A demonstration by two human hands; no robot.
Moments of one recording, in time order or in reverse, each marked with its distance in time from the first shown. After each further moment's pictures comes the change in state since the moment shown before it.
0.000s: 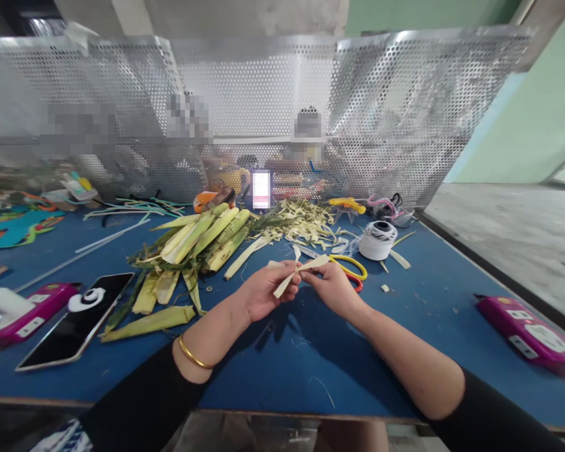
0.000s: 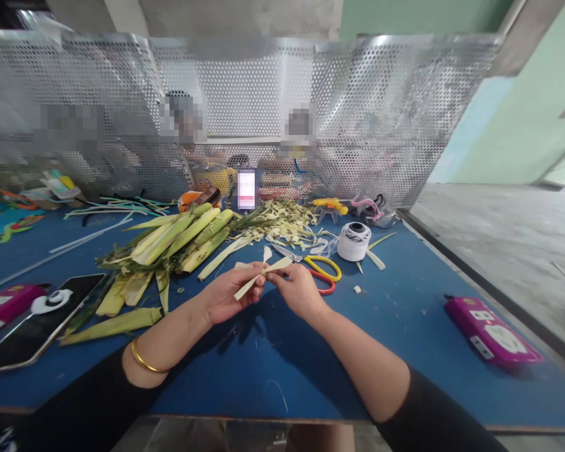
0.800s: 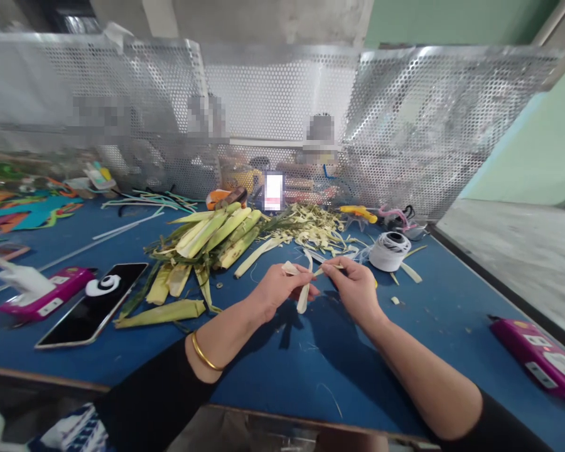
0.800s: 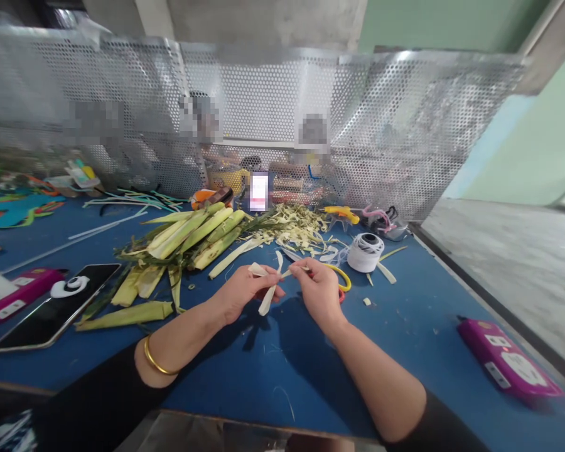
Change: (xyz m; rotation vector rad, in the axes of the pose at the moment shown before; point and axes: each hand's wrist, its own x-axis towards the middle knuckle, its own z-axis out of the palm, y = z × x) left_hand -0.005 -0.003 0.010 0.403 0.176 0.180; right_hand -0.001 -0.009 -0.010 -0.043 0.332 0.062
